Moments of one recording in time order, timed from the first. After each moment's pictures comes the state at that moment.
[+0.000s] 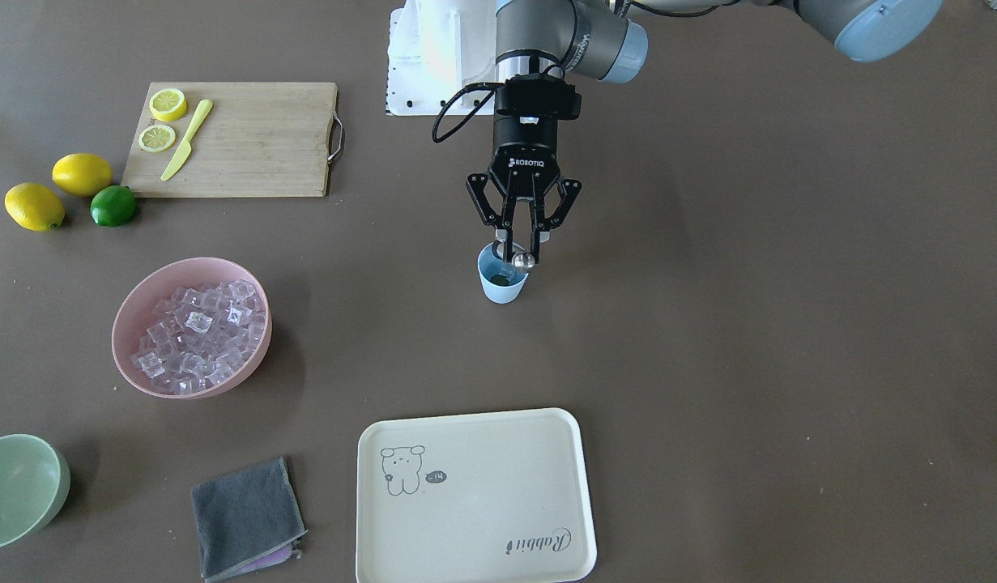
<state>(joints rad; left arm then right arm) -0.32 -2.20 -1.72 -1.99 -0.68 -1.20 1.43 -1.68 1.84 -1.23 2.50 0.32</state>
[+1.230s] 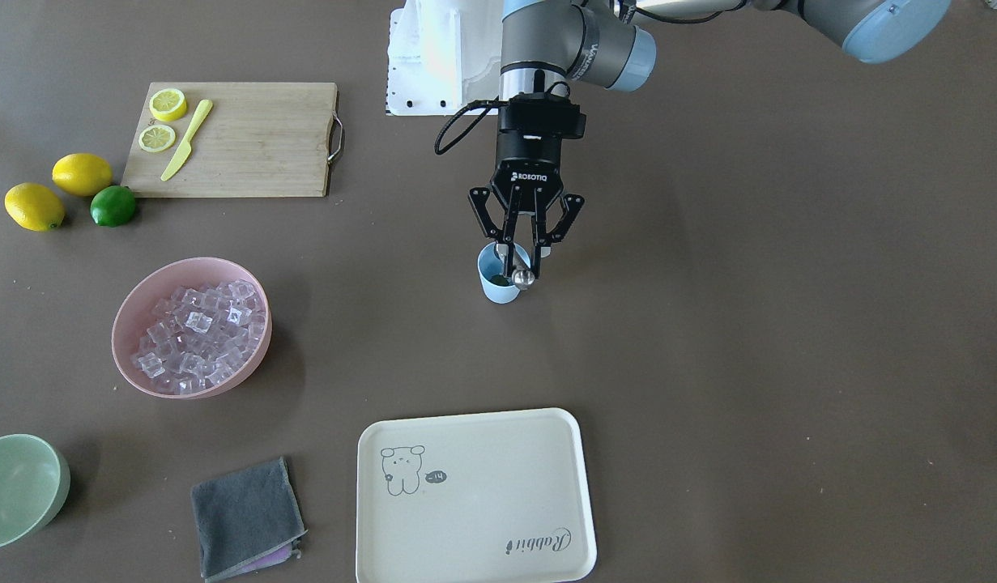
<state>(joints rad) -0.36 -2.21 -1.70 -2.00 -0.79 -1.19 1.43 -1.71 1.86 -1.23 2.49 0.32</state>
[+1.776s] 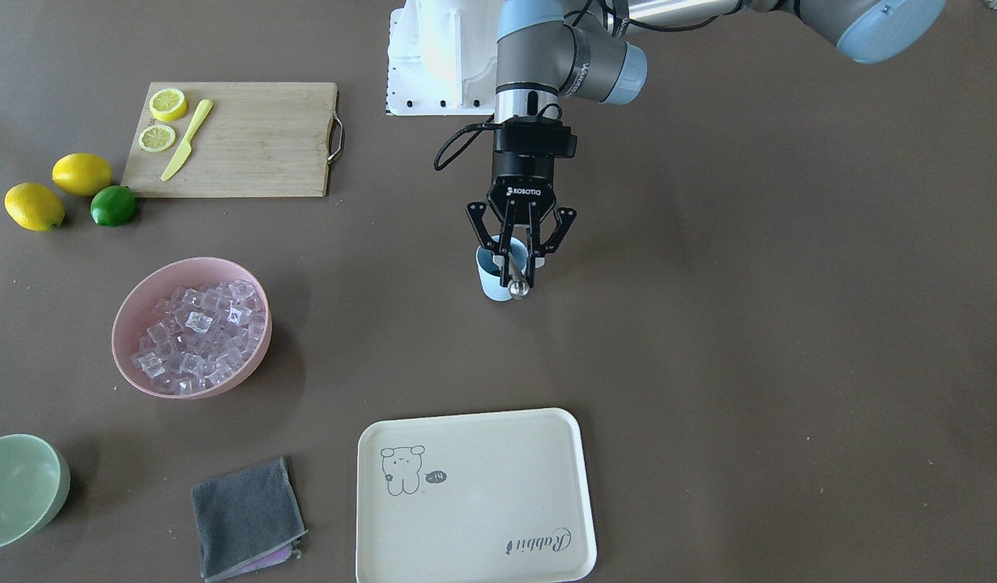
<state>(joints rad) -0.36 -2.22 -1.68 -2.02 -0.80 -1.19 1.43 -1.71 1.87 -1.23 2.49 0.32</state>
